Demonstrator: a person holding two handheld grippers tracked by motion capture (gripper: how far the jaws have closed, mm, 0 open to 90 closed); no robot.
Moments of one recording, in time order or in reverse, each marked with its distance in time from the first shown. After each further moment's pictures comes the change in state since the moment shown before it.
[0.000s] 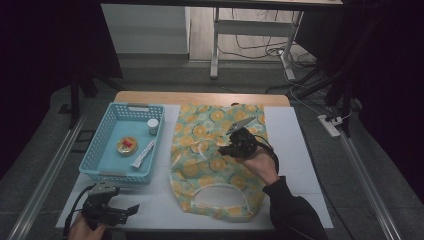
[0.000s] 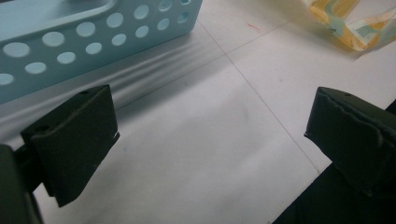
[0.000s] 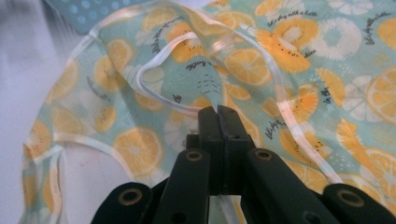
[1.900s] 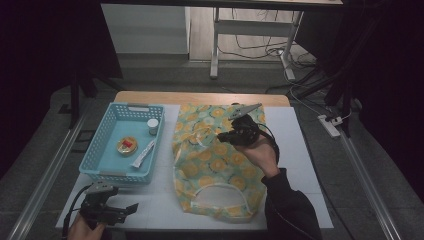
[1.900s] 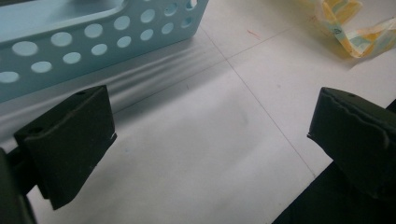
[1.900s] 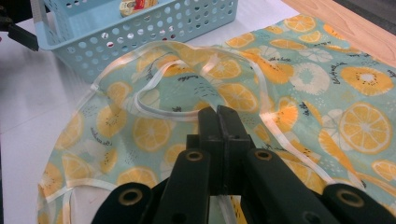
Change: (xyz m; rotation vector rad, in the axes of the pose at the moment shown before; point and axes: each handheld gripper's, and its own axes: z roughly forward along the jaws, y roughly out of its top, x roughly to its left) left arm 0.004 -0.001 -0.003 -0.020 -0.020 -0.030; right arm -0.003 0.029 -0.026 -0.108 -0.025 0.013
